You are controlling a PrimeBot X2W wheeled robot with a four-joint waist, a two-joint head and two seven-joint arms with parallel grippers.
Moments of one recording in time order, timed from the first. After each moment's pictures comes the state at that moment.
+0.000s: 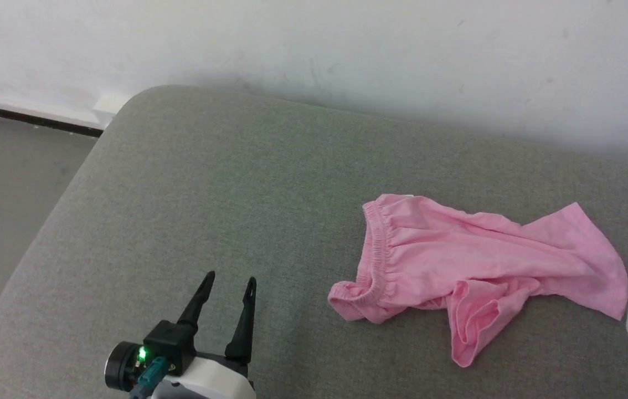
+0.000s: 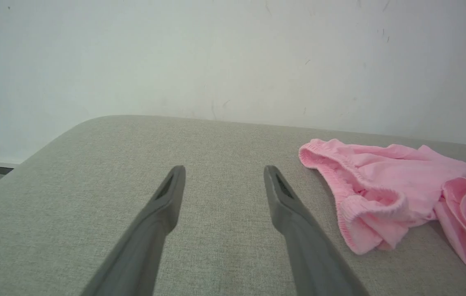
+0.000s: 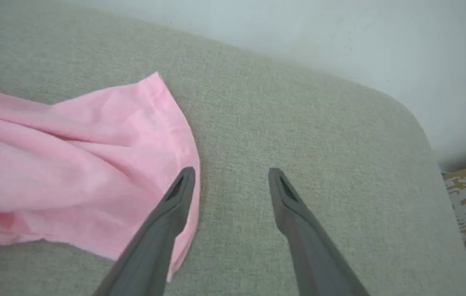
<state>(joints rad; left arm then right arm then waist) 0.00 0.12 -0.23 0.15 -0.18 -0.02 -0.26 -0.28 -0.29 -0.29 0.54 -0.07 0.13 0.29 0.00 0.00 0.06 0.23</state>
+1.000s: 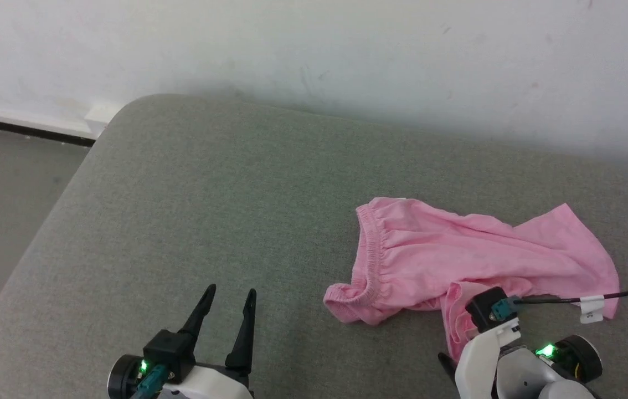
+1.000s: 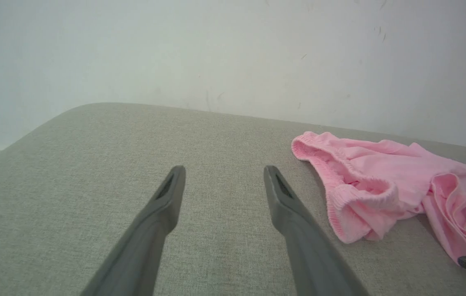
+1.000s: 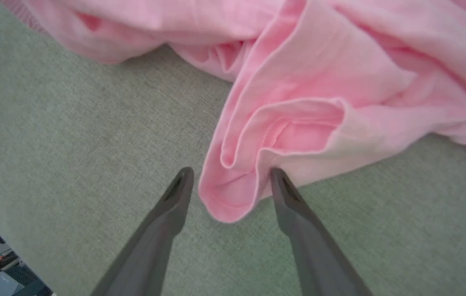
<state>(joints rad) 0.03 0.07 -0.17 0.19 -0.15 -0.07 -0.26 -0.01 -0.15 0.23 0.09 0.15 0.13 0.66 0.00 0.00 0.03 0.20</state>
